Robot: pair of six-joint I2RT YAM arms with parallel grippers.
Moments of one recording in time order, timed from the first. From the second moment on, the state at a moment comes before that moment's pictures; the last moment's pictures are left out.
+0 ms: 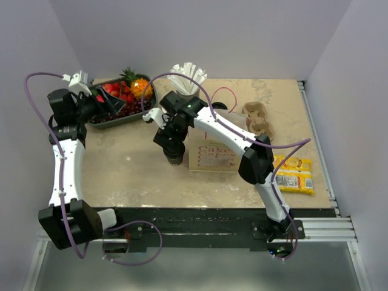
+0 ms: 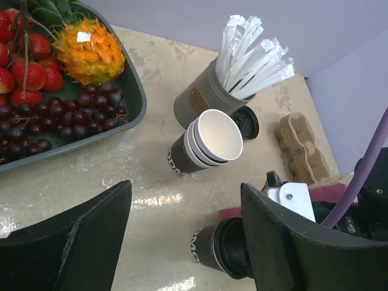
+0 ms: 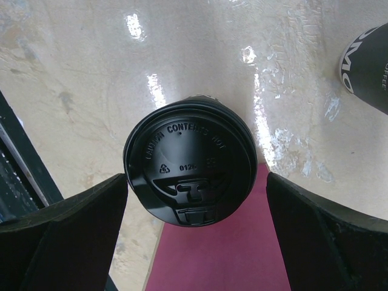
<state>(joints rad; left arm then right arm) 0.29 1.21 1.15 -0.27 0.67 -0.37 0.85 2.22 2.22 -1.11 -0.22 -0.33</state>
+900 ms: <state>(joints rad) 0.29 1.24 1.15 -0.26 0.68 -0.38 0.86 2.24 2.23 -1.11 -0.22 -0.34</state>
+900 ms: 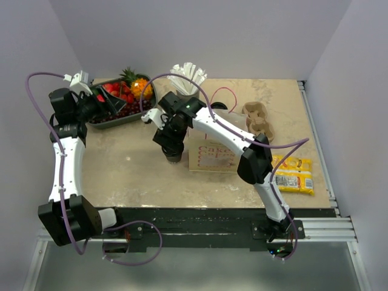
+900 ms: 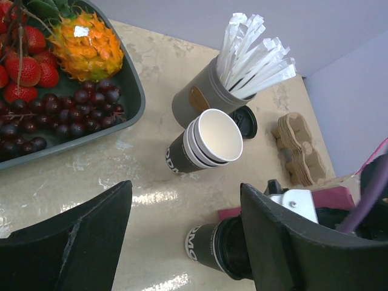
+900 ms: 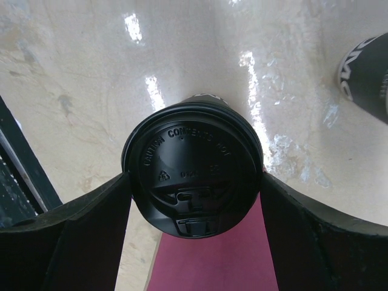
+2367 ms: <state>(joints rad) -0.45 1.75 1.64 -0.30 0.80 -0.07 0.51 1.25 1.93 -0.99 -0.19 -0.26</state>
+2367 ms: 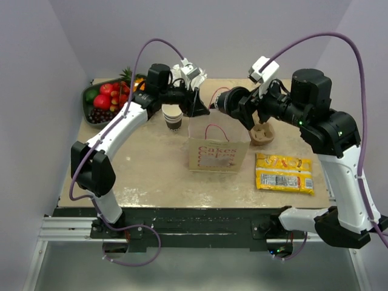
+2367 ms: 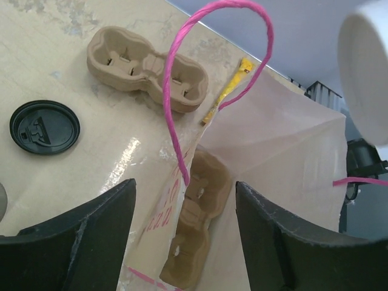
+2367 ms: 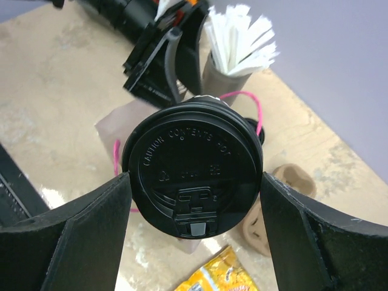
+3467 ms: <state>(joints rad) -0.45 1.69 1.54 -0.25 0.78 -0.18 0.51 1.63 2.02 -1.36 -0.25 -0.44</state>
